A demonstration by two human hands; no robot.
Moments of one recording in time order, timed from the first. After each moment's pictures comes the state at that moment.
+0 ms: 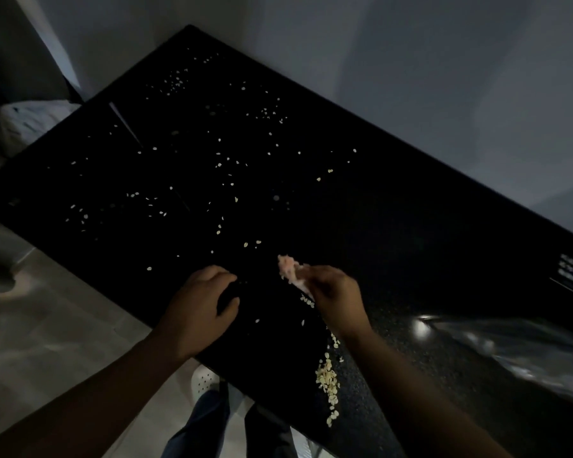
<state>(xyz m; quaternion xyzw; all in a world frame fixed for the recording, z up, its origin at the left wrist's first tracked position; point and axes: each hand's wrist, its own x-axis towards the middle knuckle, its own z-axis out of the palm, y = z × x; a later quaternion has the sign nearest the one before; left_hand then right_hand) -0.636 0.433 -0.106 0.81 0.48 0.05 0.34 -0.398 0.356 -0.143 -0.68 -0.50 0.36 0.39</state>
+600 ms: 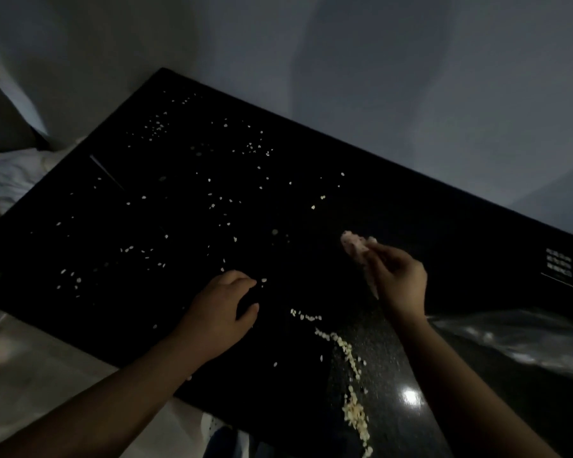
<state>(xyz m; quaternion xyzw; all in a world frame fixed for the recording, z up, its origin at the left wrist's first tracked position) -0.616 0.498 -0.092 0.84 0.39 0.07 0.36 -0.346 0.392 -0.105 -0.80 -0.29 0.21 0.48</state>
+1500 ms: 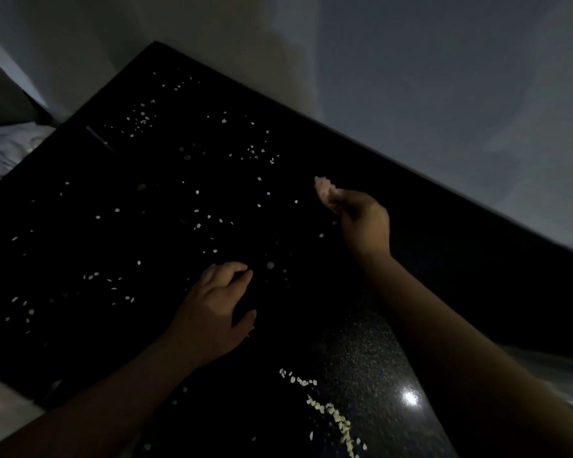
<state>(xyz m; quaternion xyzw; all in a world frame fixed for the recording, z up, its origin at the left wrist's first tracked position) -0.567 0.566 -0.129 0.87 0.40 0.00 0.31 -0.284 0.575 -0.153 -0.75 -0.46 0.24 0.41</state>
